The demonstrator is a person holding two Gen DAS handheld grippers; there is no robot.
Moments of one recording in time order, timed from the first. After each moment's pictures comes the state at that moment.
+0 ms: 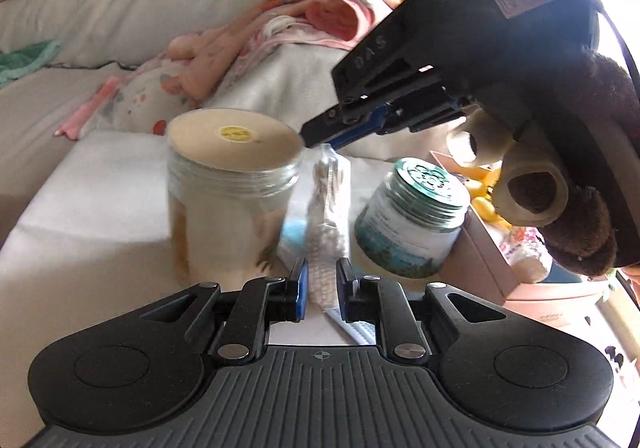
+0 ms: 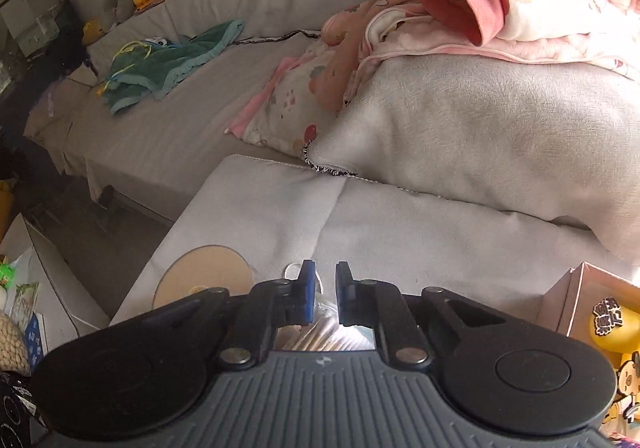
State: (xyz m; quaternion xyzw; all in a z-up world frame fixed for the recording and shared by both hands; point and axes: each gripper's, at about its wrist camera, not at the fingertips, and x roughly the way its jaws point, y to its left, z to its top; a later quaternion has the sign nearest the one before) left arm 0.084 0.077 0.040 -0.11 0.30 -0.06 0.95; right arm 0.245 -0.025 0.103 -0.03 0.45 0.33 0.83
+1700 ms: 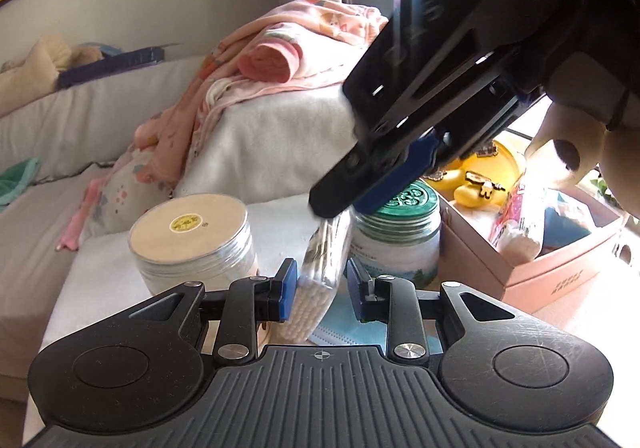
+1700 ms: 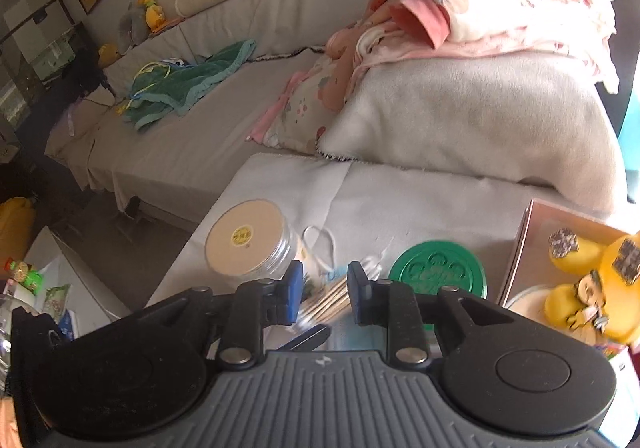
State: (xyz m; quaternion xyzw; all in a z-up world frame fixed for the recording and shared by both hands) left arm 0.088 0.044 0.053 0.06 0.24 -0.08 0.97; right arm 0.193 -0.082 0.132 0.02 0.47 0.34 0.82
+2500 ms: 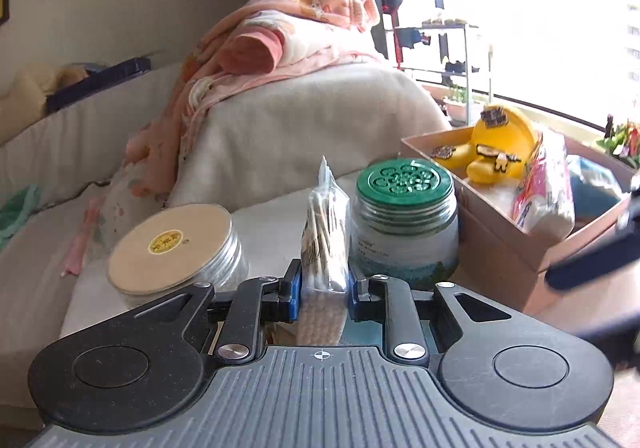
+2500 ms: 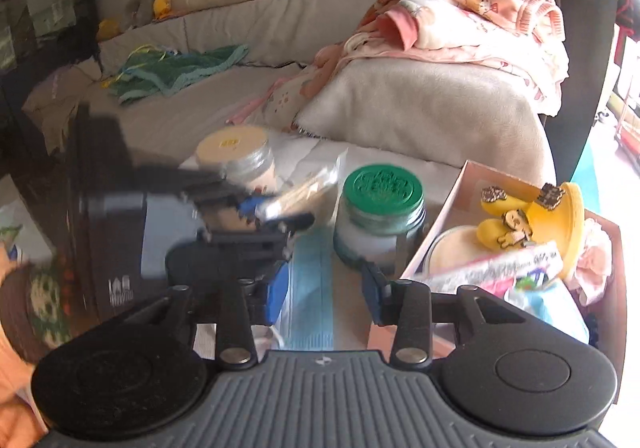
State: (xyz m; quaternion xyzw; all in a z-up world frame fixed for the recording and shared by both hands) left arm 0.108 0.038 0.047 0.10 0.25 -0.08 0.96; right arm 0.070 -0.133 0.093 -0.11 0.35 0.32 0.87
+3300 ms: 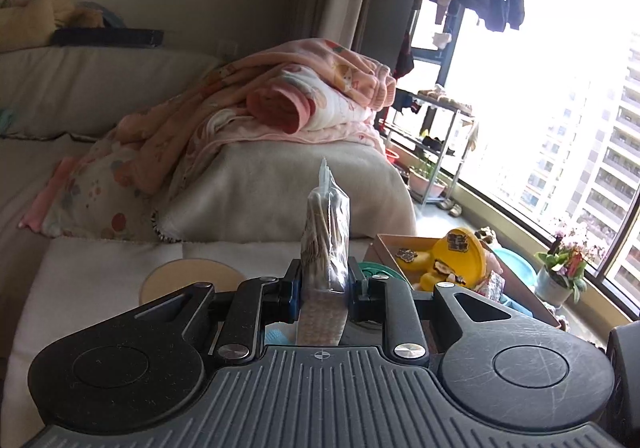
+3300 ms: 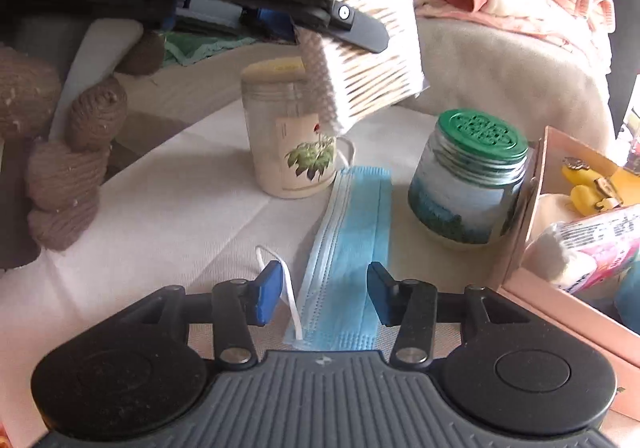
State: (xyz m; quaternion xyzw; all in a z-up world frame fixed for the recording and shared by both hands) left arm 0.107 0.084 0.110 -0.09 0.23 -0.13 0.96; right arm 0.069 -0.081 0.048 -0.10 0.33 0.31 0.89
